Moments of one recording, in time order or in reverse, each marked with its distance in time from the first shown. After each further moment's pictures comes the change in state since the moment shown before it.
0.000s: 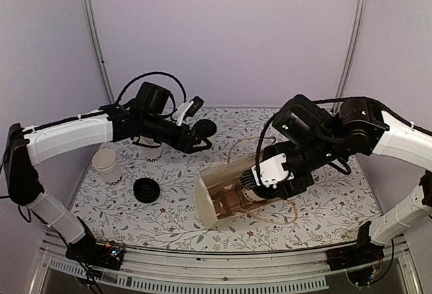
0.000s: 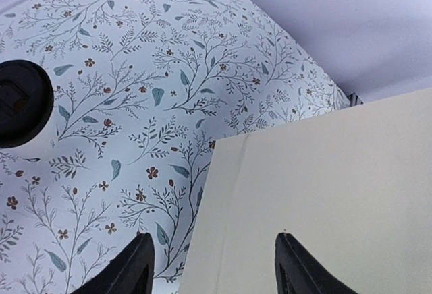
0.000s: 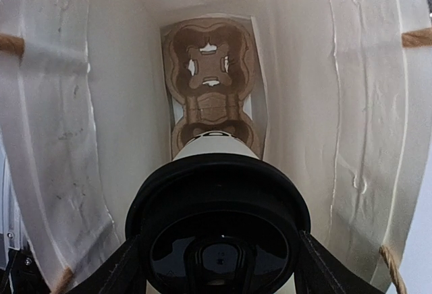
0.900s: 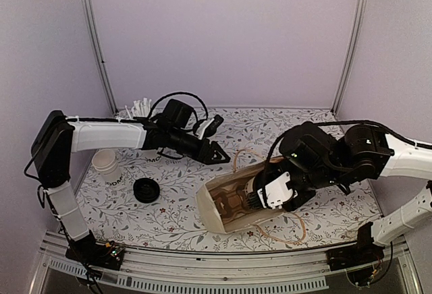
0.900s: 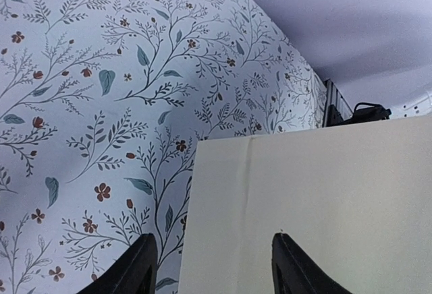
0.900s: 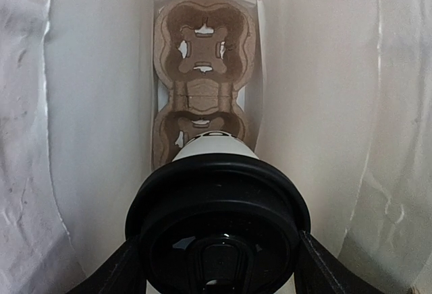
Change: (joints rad) left arm -0.028 0.291 0.008 0.232 0.182 -0.074; right arm 0.079 -0.117 -0.259 0.192 0.156 -0.109
